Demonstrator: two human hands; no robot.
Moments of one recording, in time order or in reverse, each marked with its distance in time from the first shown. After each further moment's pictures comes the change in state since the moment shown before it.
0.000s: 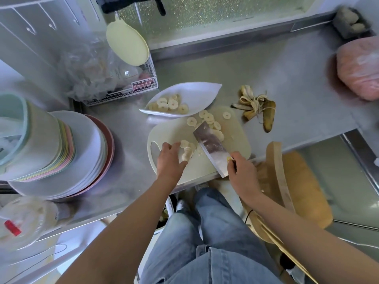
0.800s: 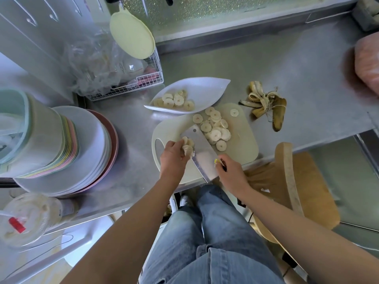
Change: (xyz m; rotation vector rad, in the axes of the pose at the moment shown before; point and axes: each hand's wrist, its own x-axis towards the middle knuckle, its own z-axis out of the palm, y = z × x) left_hand 0.003 -0.004 0.004 -0.220 0.065 -0.037; right_hand 0.016 -0.010 0.038 0.257 -0.238 0.137
